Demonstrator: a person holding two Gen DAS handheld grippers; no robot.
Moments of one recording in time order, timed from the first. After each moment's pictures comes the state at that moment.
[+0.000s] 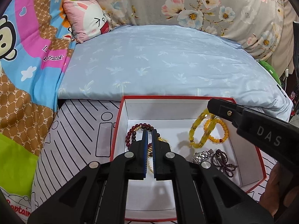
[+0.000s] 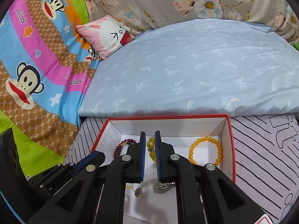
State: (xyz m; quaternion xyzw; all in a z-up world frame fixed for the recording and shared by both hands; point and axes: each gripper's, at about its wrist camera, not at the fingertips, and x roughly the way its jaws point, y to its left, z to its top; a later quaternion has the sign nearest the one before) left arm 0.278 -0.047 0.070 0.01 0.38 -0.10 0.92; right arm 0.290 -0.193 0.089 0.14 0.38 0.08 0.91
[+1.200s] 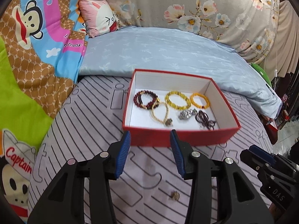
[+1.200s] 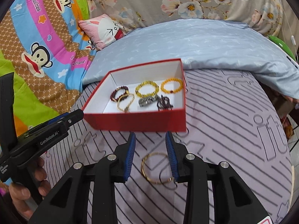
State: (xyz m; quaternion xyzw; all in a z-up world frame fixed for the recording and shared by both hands) left arm 0.153 -0.013 0.077 -0.02 0.38 -0.11 0.92; right arm 0.095 -0.210 0.074 0.12 0.39 0.04 0.91
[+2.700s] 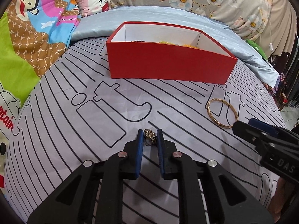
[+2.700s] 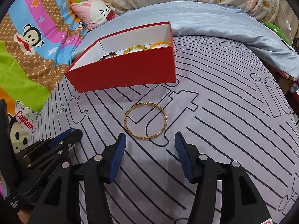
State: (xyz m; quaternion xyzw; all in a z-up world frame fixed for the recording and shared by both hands) left arm 0.093 -0.024 -0.001 0.00 0.42 -0.13 0.90; right arm 0.071 -0.204 0.015 0.11 0.44 0.02 0.89
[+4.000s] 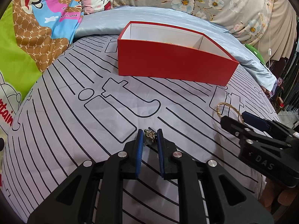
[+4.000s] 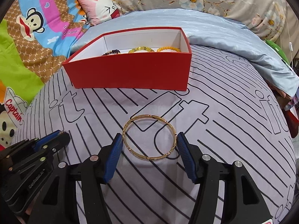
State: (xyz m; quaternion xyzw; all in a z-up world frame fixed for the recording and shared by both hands) left arm 0.090 -0.009 -0.002 -0.02 0.42 -0.13 0.90; right arm 0.079 -0.178 0.012 0.04 0.42 0.00 0.90
